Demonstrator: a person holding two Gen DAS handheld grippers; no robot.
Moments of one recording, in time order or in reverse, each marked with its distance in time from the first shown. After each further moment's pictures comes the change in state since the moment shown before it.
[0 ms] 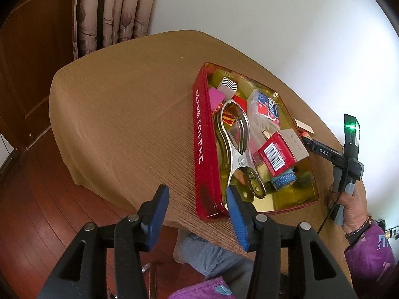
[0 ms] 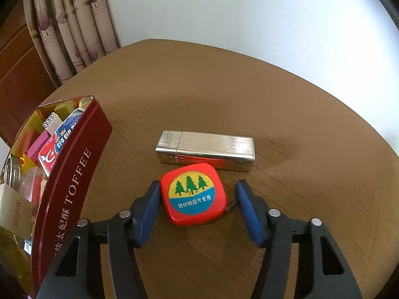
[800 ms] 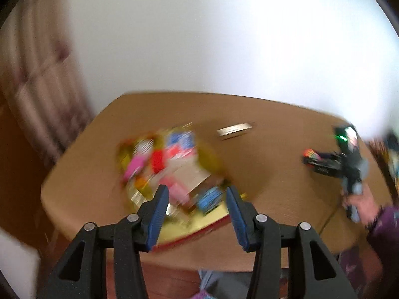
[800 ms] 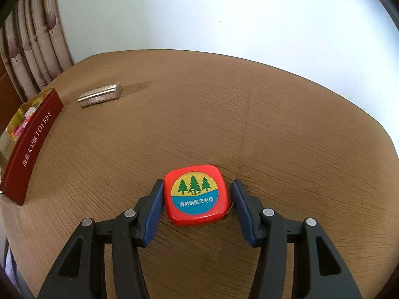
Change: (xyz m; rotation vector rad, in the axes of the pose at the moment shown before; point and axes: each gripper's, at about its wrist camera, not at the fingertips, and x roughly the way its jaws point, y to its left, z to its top) left arm -0.060 -0.159 0.004 0.606 -0.160 -0.027; right arm -0.113 -0.119 -0.153 0.197 -0.044 -0.194
